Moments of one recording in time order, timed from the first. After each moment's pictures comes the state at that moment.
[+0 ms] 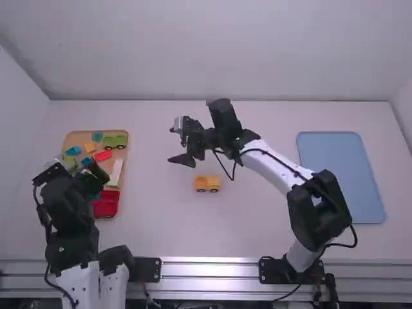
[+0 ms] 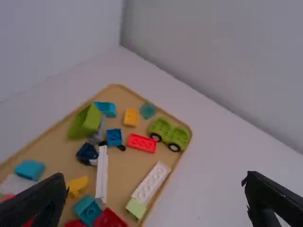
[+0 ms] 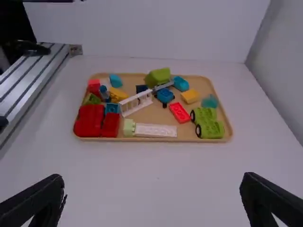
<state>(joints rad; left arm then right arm) 0.39 0.48 0.66 -0.57 -0.15 -0.35 0.59 1.78 1.28 -0.05 -0.93 -0.54</state>
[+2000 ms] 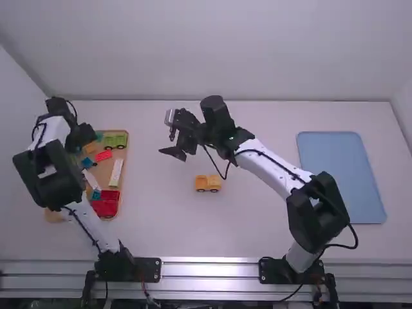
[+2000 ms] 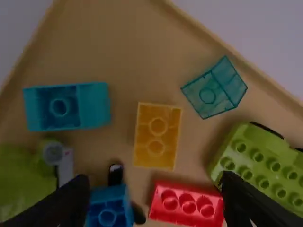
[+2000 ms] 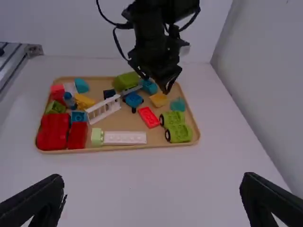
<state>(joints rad) 0.53 2.14 1.67 -0.75 -0.01 -0.16 0.64 1.78 1.34 -0.01 -0.73 -0.47</state>
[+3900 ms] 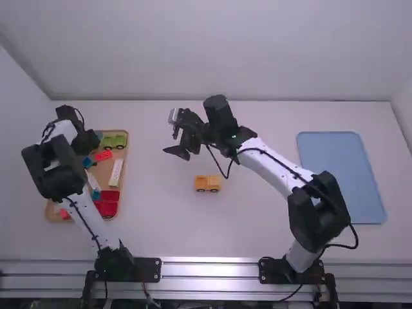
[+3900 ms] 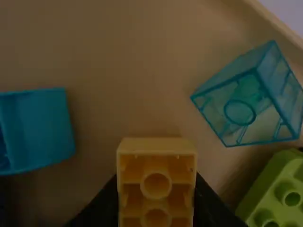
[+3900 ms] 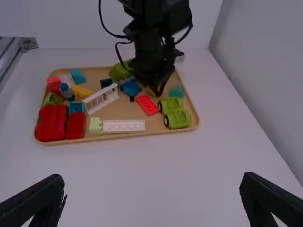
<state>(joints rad) 0.53 2.27 1.70 -0.70 0.00 -0.16 0.61 1.78 1.34 -0.06 -0.72 -0.46</state>
